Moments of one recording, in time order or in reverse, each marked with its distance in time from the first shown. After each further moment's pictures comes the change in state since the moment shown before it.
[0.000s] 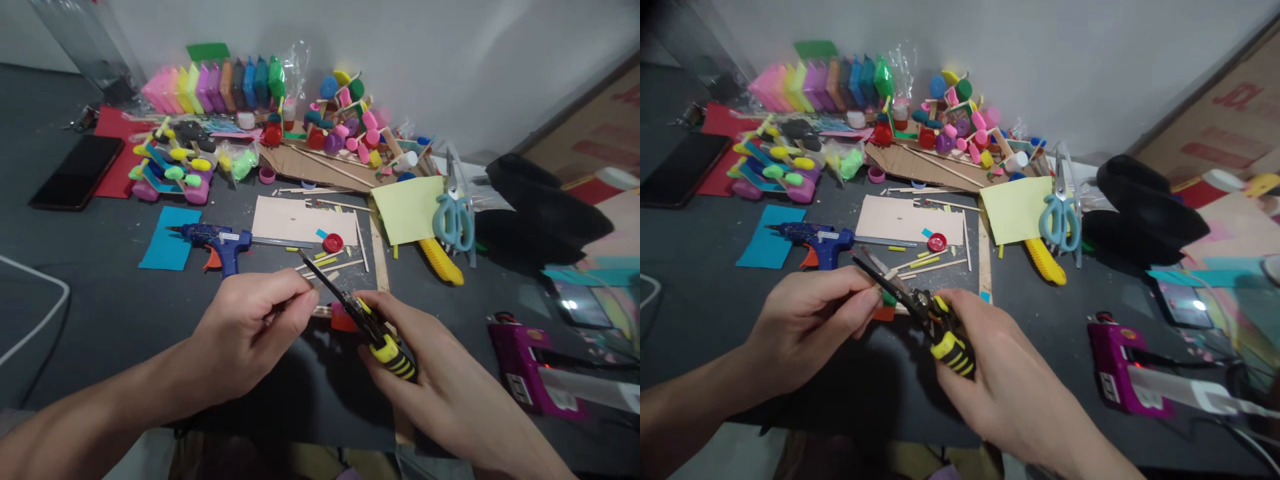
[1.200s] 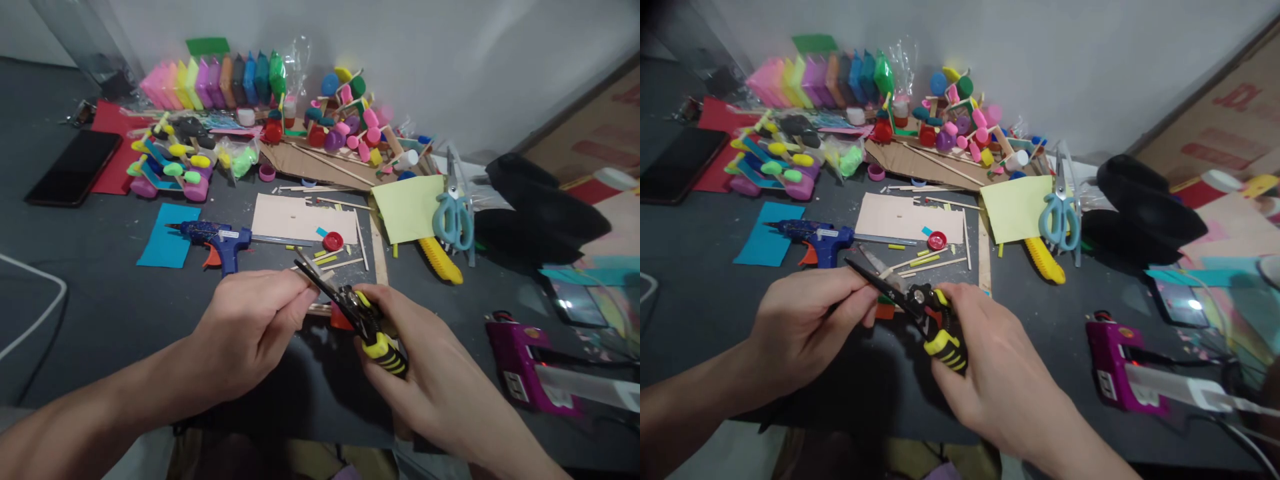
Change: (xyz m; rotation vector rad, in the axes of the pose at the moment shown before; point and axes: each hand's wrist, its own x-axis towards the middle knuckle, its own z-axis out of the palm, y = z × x) left_hand -0.001 -0.001 0.001 0.256 0.054 0.113; right_hand 0.007 -0.008 0.003 -0.072 0.044 -0.044
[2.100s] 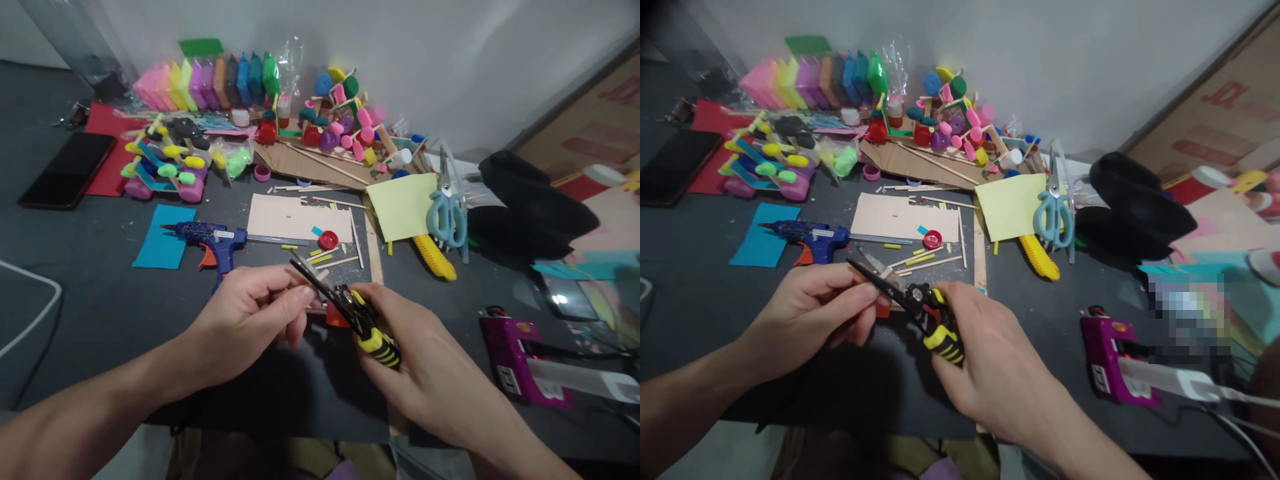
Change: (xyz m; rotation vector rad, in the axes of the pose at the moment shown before) left_hand 0.004 0.001 0.006 -0.752 -0.191 -0.556; right_hand 0.001 0.003 -0.003 -0.012 -0.038 0.021
